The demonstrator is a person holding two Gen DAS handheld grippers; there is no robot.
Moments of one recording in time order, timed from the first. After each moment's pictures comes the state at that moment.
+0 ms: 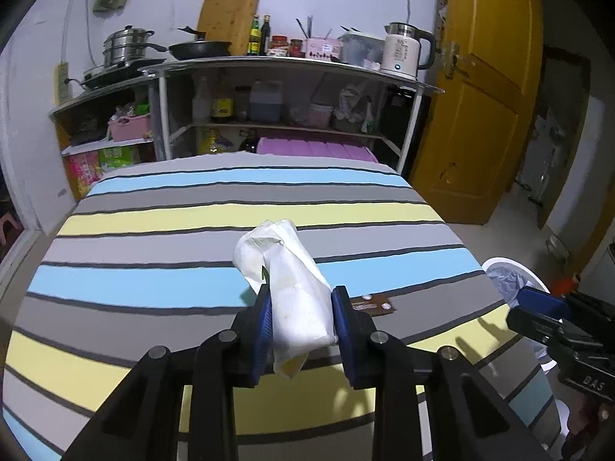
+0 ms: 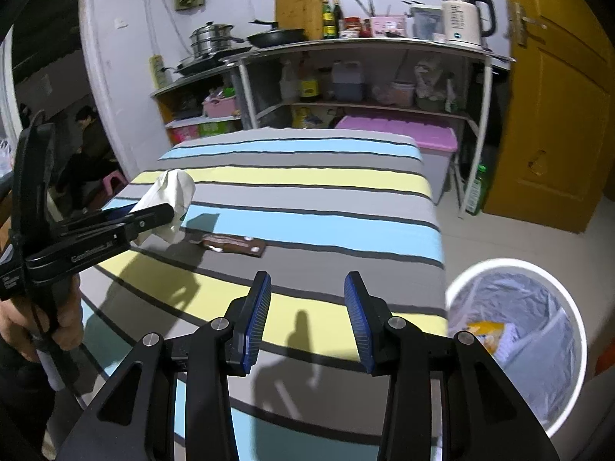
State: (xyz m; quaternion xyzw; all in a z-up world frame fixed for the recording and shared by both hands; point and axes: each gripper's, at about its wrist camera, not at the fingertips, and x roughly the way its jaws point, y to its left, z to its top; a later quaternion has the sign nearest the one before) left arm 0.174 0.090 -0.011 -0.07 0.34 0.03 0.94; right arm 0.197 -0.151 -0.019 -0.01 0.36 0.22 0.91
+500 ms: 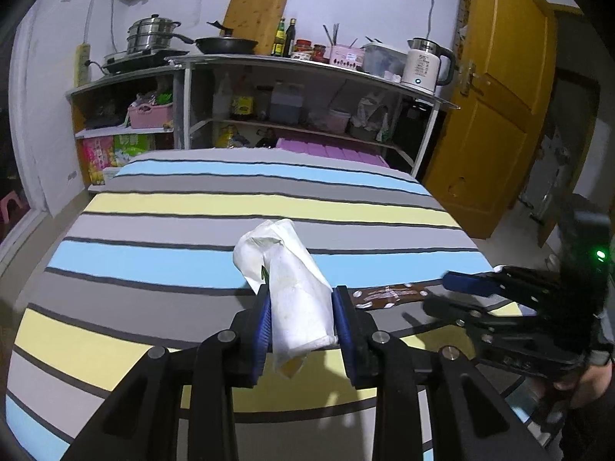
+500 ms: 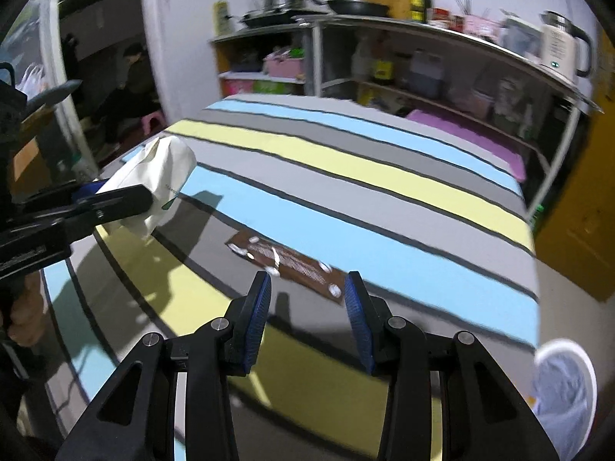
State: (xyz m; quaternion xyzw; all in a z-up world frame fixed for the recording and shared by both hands) left arm 0.144 0.142 -0.017 -0.10 0.33 0.04 0.94; right arm 0.250 -0.059 -0.052 -0.11 0.38 0.32 0.86
